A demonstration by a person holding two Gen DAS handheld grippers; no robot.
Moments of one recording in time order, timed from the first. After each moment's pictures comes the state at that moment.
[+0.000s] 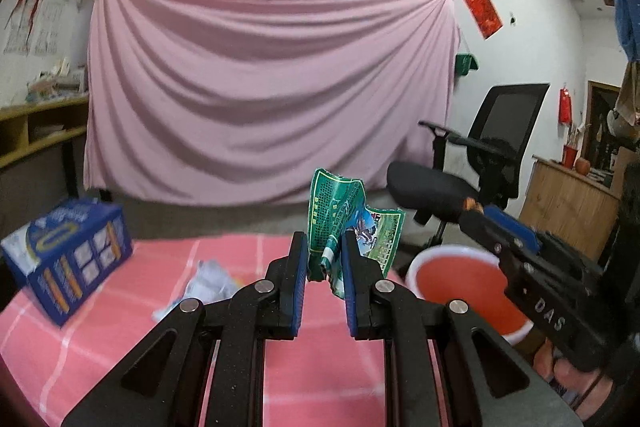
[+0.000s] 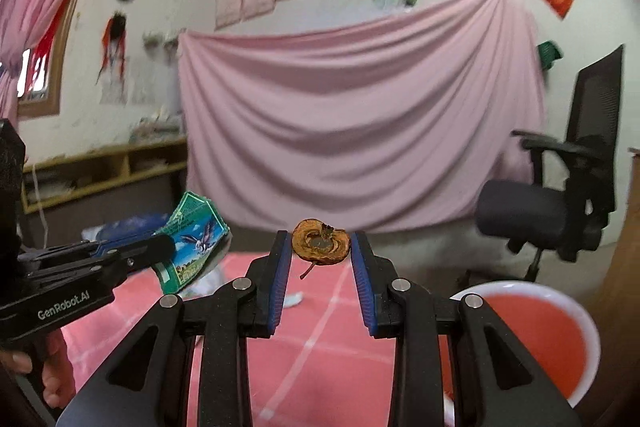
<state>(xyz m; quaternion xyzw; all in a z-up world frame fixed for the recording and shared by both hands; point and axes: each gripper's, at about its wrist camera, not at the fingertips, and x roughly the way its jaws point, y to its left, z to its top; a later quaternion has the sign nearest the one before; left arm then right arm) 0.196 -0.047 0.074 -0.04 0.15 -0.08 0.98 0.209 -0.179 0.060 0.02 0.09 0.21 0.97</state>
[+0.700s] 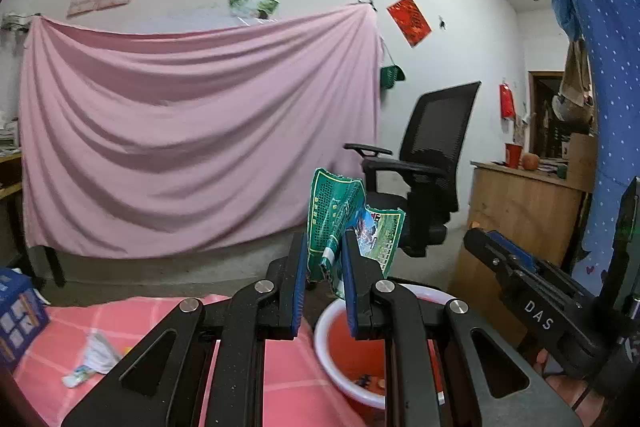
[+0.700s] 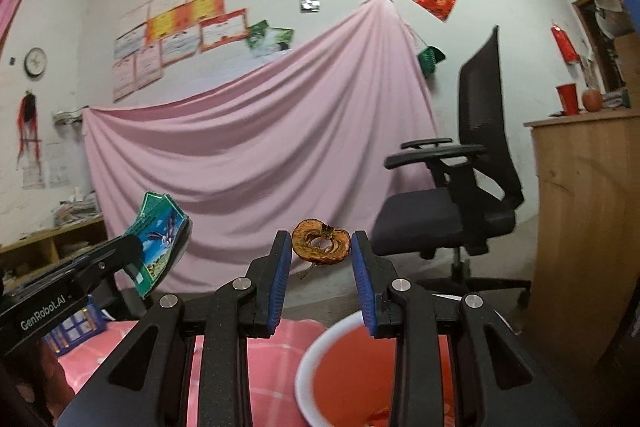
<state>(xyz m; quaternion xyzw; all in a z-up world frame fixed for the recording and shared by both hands) 0.241 -0.165 0.097 0.00 0.10 -0.19 0.98 0.213 -0.304 0.064 0.12 0.05 0.05 0.99</state>
